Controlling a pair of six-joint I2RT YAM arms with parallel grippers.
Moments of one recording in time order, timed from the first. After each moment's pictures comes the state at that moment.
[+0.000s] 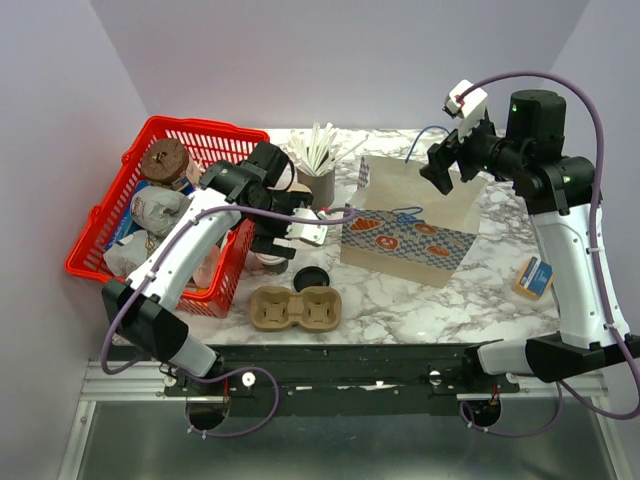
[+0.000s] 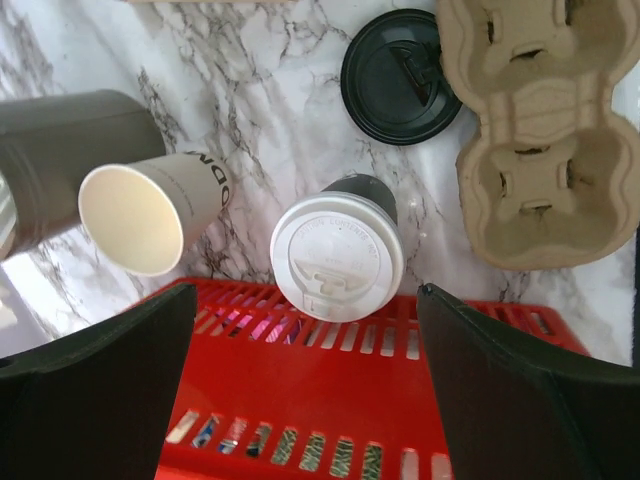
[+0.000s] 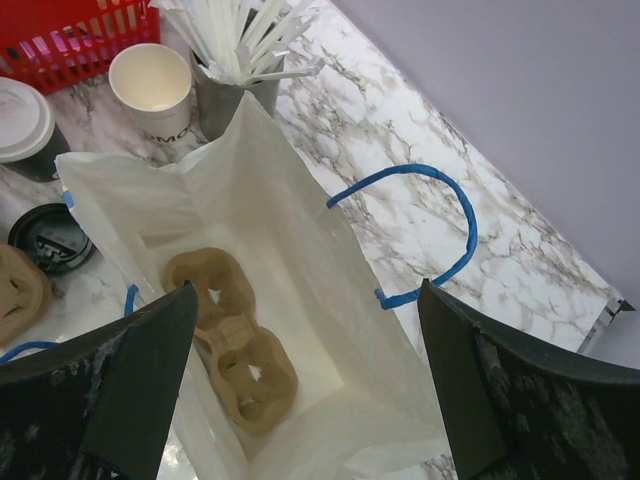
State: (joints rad) left arm -0.51 1.49 1.60 -1.31 0.38 1.31; right arm 0.23 1.35 1.85 -0.96 -0.38 -0.45
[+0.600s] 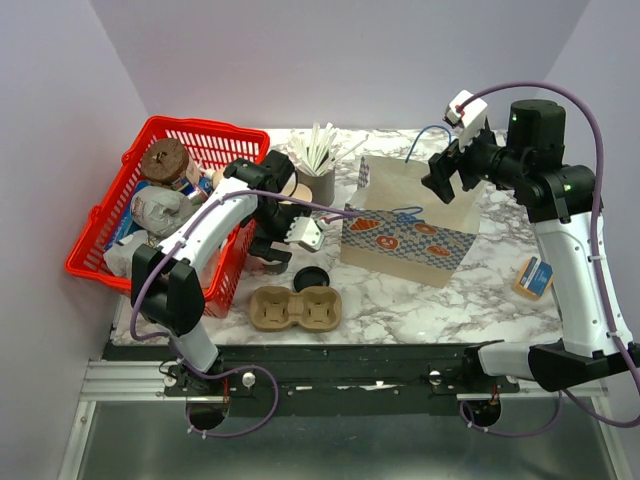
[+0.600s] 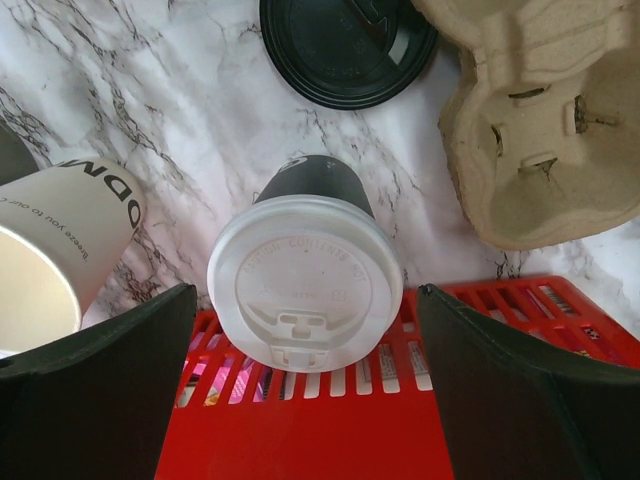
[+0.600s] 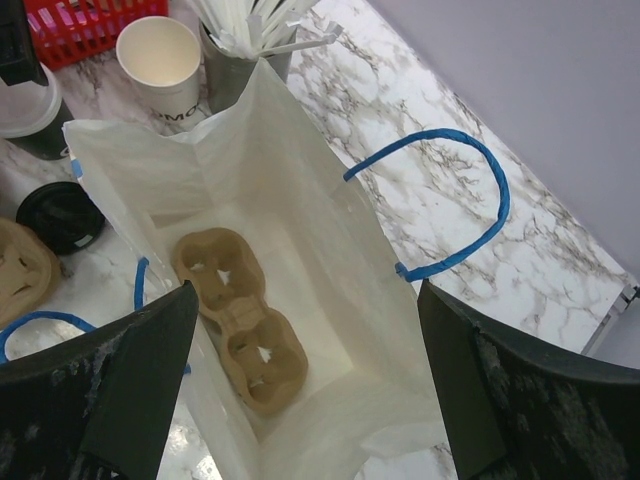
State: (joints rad) left arm -0.46 1.67 1.55 -1.33 0.35 1.46; right arm 0.23 1.30 1.78 -0.97 -0.39 -0.46
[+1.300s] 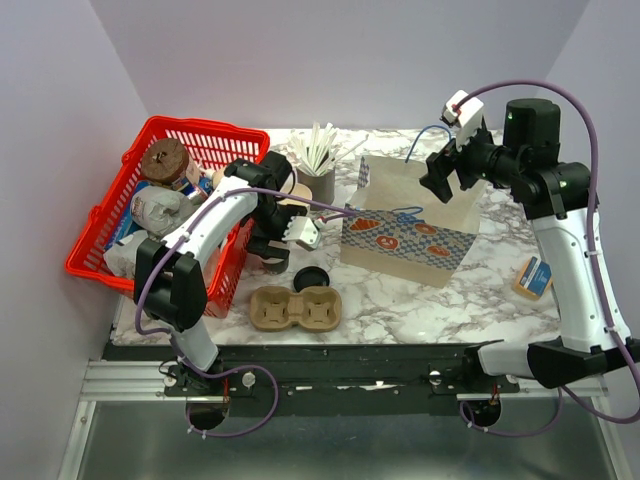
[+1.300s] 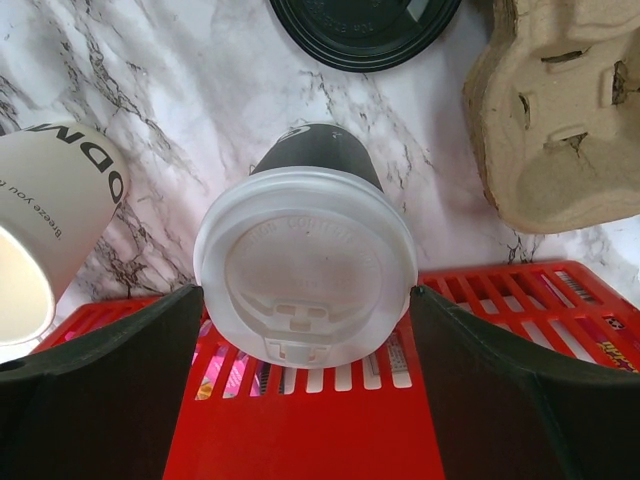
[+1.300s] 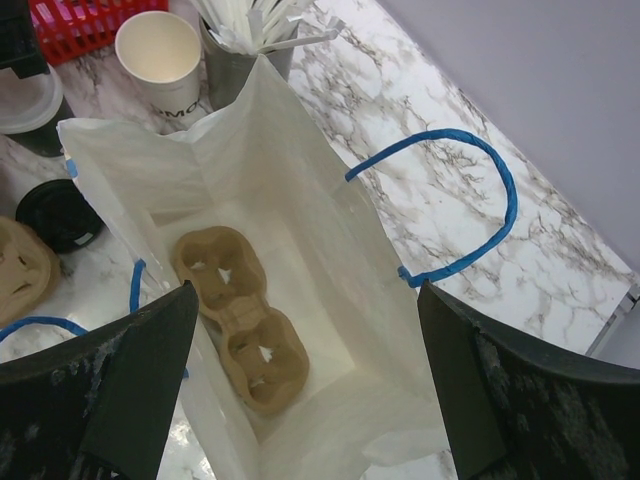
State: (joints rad) left arm -0.43 1.71 1.53 -1.31 0.30 1.47; right arm 0.23 1.32 1.78 -0.97 -0.39 -0.46
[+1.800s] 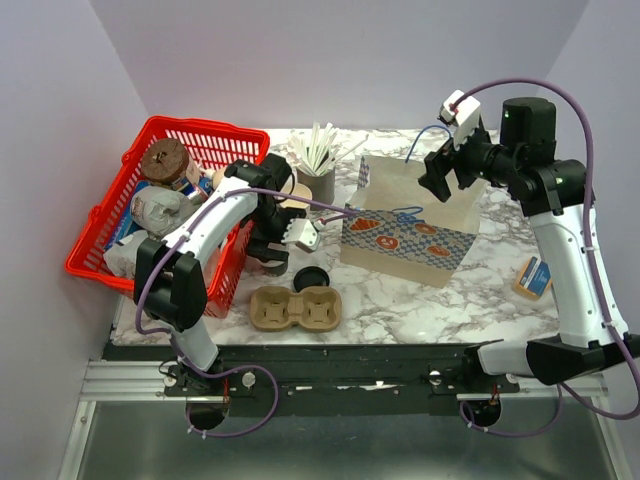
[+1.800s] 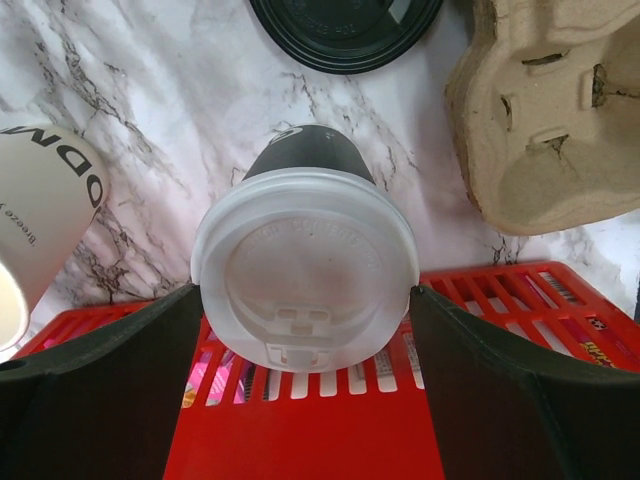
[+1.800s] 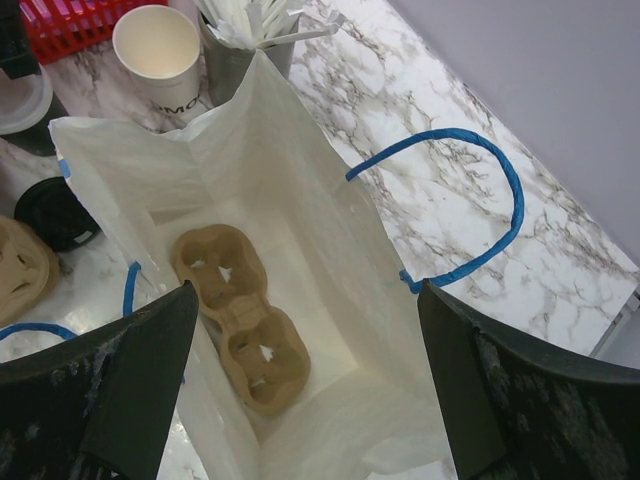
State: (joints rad) left arm -0.43 1.71 1.52 -1.32 0.30 1.46; right arm 0.23 1.34 1.78 -0.97 -0.39 -0.46
